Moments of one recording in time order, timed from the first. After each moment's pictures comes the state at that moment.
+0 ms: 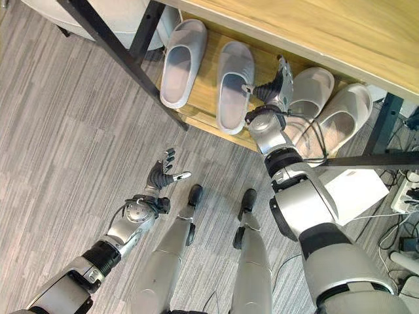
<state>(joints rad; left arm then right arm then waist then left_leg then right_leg) -0.48 0.33 -0.55 0.50 -0.41 -0.20 0.35 -1.24 -0.31 0.36 1.14 0.10 0.02 -0.65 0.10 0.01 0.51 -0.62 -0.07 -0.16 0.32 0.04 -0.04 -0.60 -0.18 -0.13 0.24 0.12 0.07</state>
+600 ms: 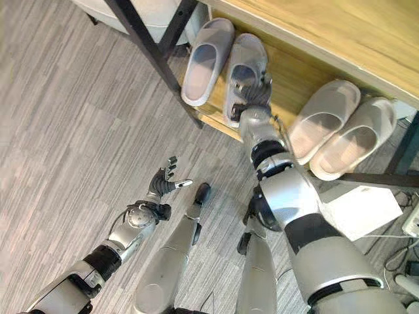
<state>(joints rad) -0.45 0.32 -0.59 0.52 -0.41 -0.20 0.32 -1.46 -0.26 0.26 1.35 0.56 -0.08 -0.47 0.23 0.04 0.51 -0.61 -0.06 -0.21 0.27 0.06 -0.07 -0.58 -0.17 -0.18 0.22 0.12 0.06</state>
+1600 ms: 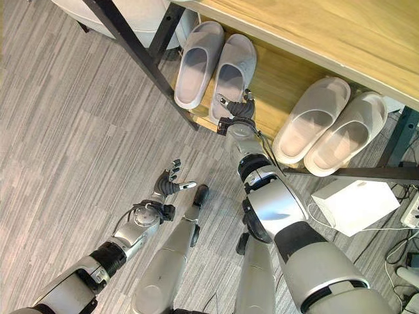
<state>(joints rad) -0.49 0.30 -0.62 0.60 -0.41 -0.17 0.34 -1.34 -0.12 0.29 1.33 0.67 -0.12 -0.46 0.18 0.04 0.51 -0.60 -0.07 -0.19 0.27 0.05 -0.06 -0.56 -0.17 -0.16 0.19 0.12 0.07</state>
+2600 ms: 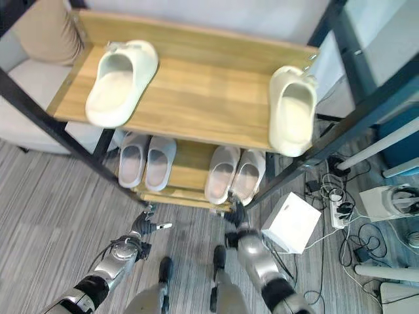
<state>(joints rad) -0.28 0.37 -0.55 0.77 -0.08 -0.09 0.16 -0.05 -0.34 0.45 0.36 0.32 -0.09 -0.17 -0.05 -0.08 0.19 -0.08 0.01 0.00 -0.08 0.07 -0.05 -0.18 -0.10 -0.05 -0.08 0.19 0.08</state>
